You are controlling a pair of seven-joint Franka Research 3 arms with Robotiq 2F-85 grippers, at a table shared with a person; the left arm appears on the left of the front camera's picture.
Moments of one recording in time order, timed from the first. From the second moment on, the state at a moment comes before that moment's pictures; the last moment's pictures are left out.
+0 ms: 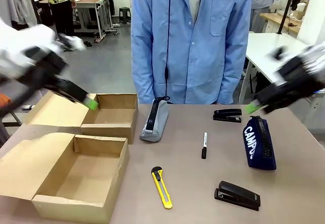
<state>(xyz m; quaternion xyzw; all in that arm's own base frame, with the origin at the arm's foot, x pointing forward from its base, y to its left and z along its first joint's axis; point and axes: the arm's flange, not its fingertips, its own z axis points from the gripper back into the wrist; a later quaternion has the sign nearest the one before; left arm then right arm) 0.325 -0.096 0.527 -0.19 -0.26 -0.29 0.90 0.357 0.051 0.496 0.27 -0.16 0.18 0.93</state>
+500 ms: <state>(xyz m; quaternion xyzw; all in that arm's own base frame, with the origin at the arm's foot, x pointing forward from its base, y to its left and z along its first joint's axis) 0.260 0.164 0.522 -0.47 -0.34 -0.03 0.81 0.282 -0.230 0.491 0.51 -0.22 -0.15 0.82</state>
